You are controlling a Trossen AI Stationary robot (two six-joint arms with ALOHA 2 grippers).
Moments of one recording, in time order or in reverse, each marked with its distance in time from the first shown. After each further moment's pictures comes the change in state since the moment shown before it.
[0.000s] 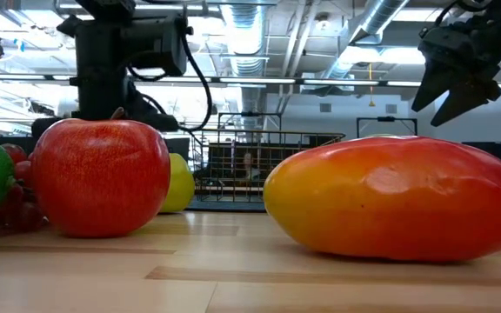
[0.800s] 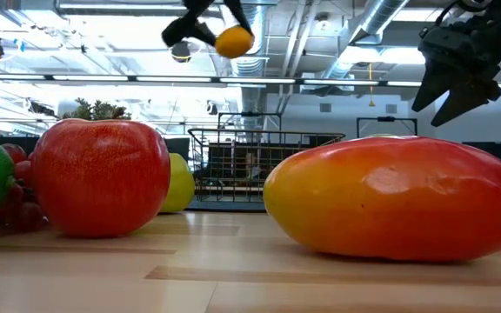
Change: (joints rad) left arm 0.223 -0.084 0.617 0.099 -0.219 0.440; right arm 0.000 0.000 -0.001 -0.001 -0.001 0.000
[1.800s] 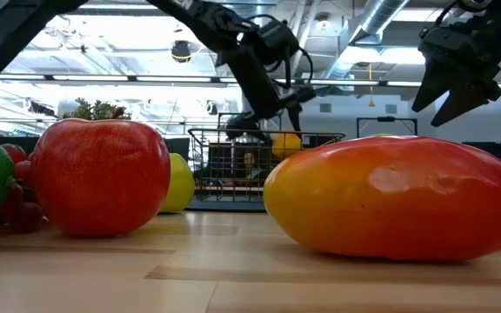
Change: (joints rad) left arm 0.158 0.601 0.193 0.243 0.090 -0.059; right arm 0.000 0.000 0.000 0.000 0.000 0.000
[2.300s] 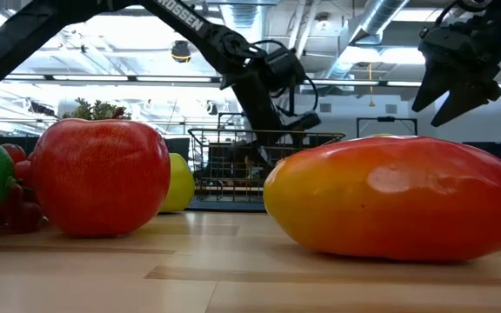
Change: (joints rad) left arm 0.003 0.097 -0.002 0.014 0.092 -0.048; right arm 0.000 0.000 0.000 0.000 0.001 -0.002
